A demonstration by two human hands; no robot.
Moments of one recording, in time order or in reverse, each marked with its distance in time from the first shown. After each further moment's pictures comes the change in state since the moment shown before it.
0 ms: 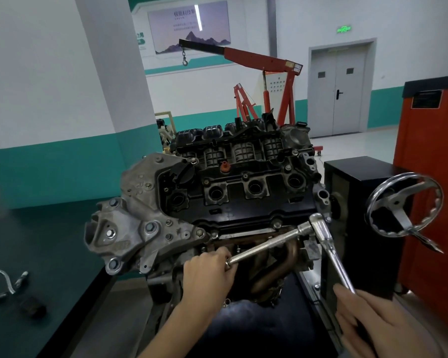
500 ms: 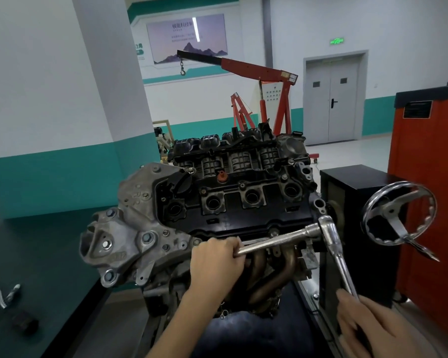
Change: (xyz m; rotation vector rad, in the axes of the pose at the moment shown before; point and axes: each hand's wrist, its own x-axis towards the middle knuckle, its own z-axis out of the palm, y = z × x) left_hand 0.031 0.016 -0.014 -0.099 0.212 0.120; right_hand 0.004 0.025 -0.031 -0.033 0.033 -0.041
